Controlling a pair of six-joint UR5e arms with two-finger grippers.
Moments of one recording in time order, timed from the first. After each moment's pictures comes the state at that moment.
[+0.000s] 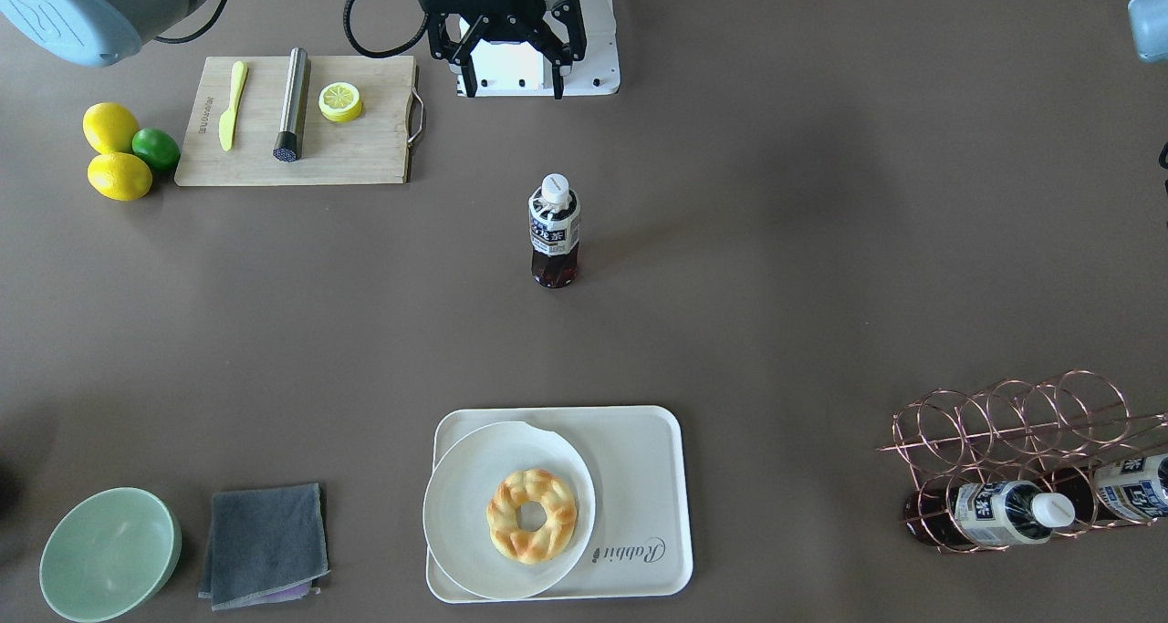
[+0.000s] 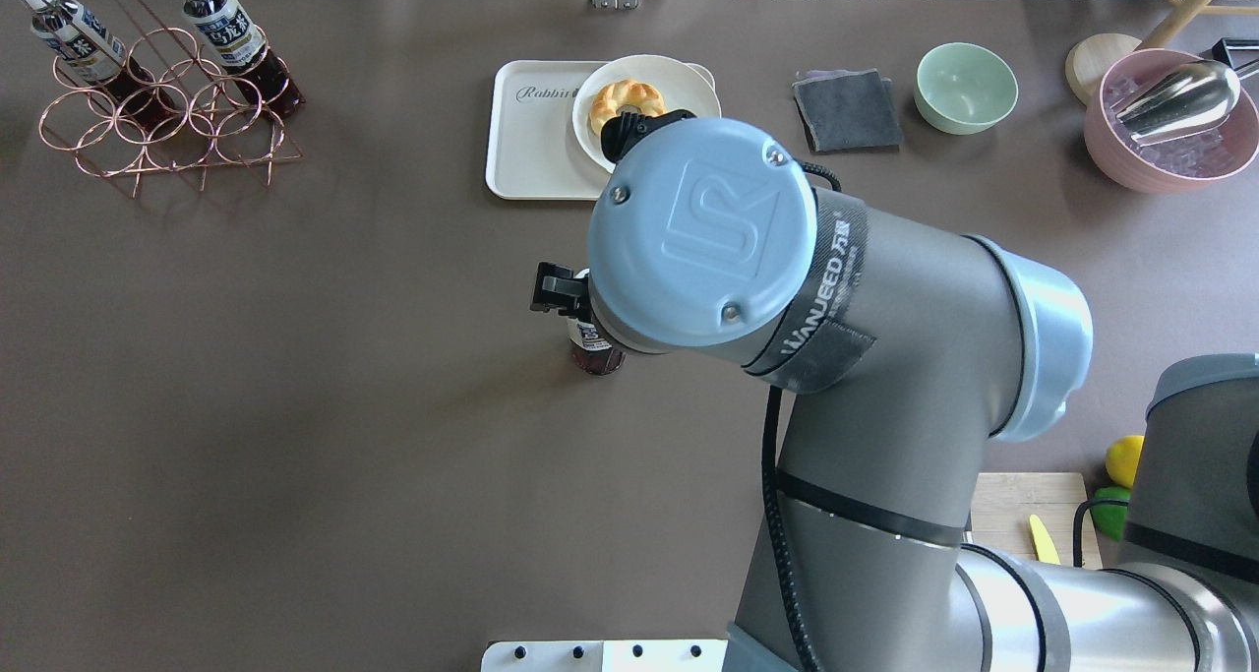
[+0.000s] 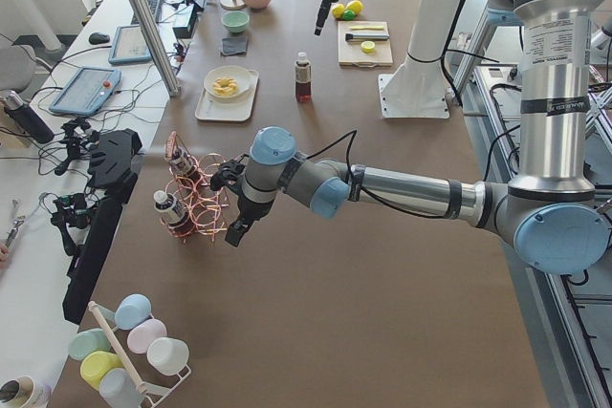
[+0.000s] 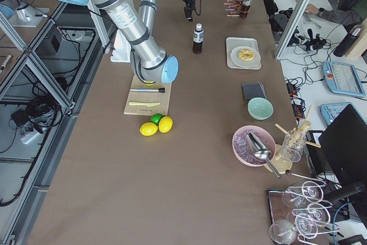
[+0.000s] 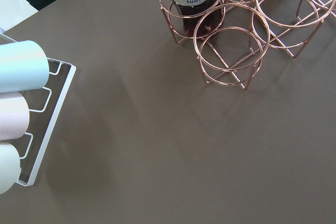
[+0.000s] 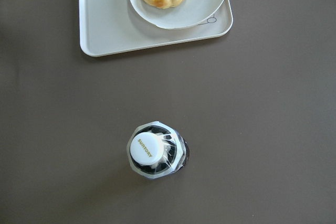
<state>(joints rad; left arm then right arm) -1.42 -1.51 -1.76 -1.96 -2.16 0.03 0.43 -0.69 2.06 -2.06 1.63 1.44</state>
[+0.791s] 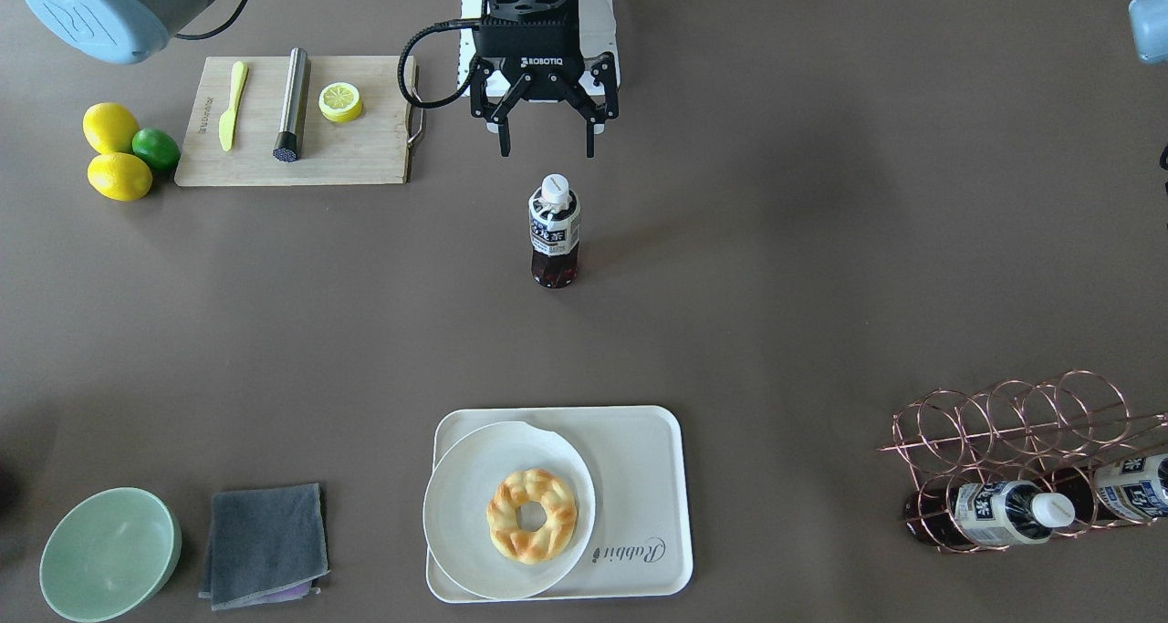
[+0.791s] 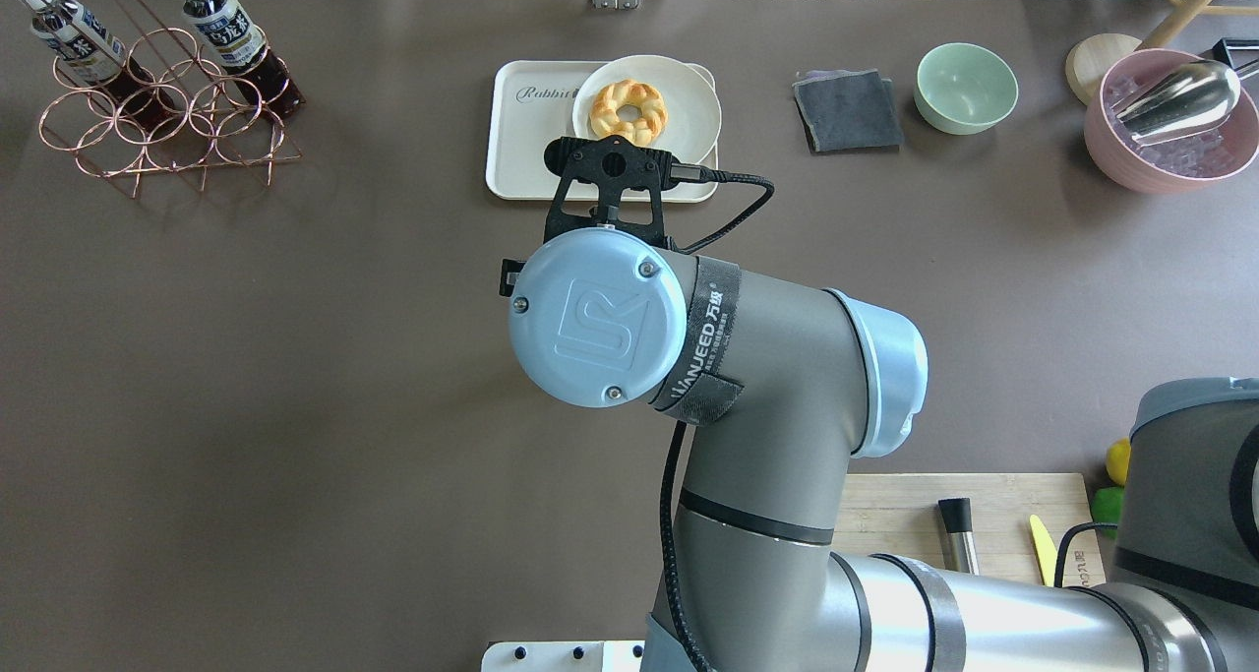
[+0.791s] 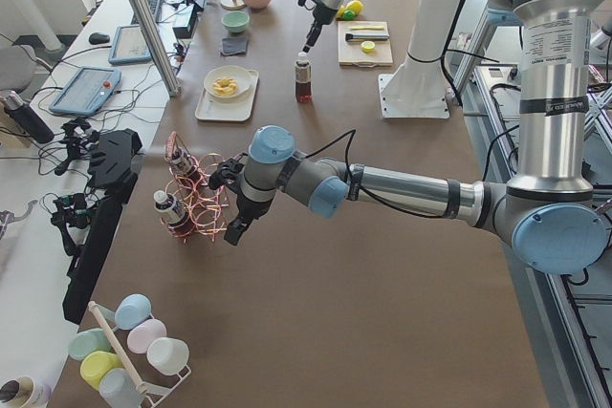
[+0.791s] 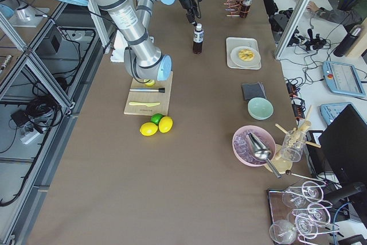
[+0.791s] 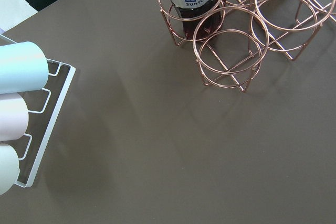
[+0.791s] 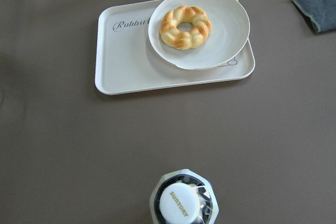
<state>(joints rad) -1.42 -1.51 -1.76 -1.96 -2.16 0.02 0.37 -0.69 1.90 -1.89 1.38 1.44</state>
